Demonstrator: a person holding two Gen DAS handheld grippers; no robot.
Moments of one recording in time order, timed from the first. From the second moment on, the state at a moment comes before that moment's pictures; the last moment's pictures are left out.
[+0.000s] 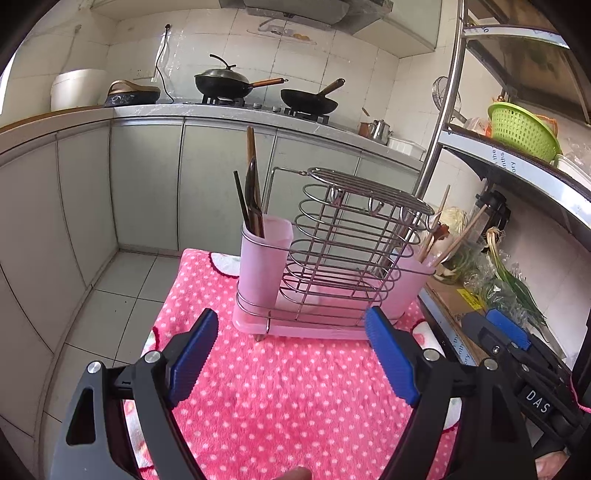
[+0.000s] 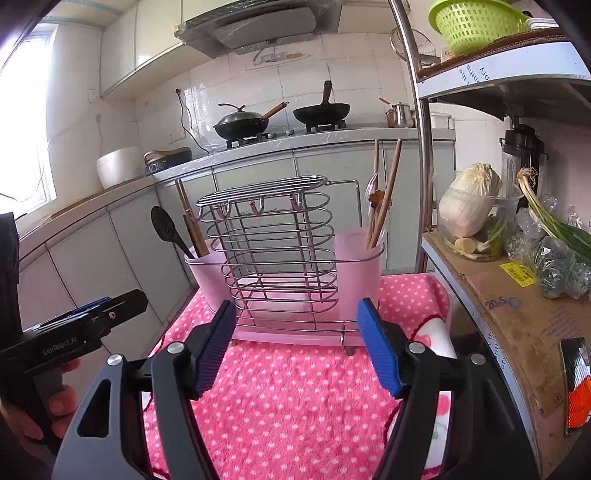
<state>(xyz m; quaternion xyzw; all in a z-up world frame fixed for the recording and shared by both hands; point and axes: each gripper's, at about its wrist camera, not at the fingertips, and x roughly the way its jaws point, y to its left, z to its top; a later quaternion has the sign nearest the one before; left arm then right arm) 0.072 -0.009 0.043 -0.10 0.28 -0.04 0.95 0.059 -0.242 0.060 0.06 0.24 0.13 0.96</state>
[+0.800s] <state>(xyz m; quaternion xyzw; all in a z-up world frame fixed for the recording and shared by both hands) 0.052 -0.039 0.045 -0.07 0.28 -0.05 0.95 0.040 -0.245 0.060 0.05 0.25 0.10 0.96</state>
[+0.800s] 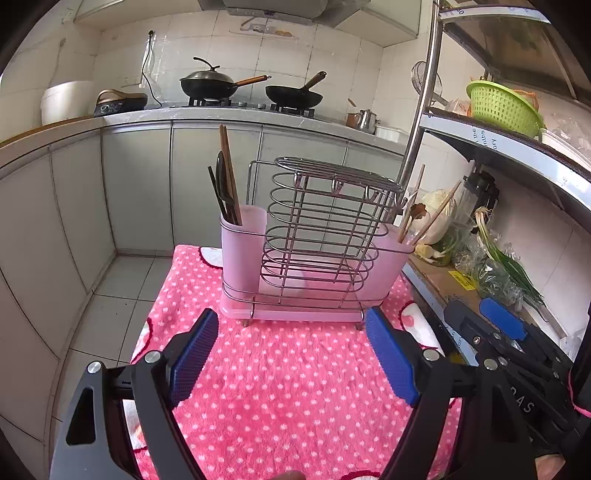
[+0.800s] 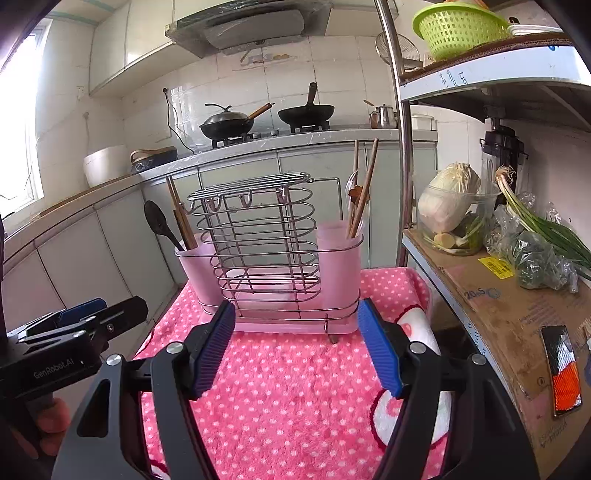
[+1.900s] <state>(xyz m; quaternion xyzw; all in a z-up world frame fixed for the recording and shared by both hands) 0.047 -0.039 0.045 -0.07 0.28 -0.04 0.96 0.040 -0.231 0.062 0.03 0.24 0.09 0.97</state>
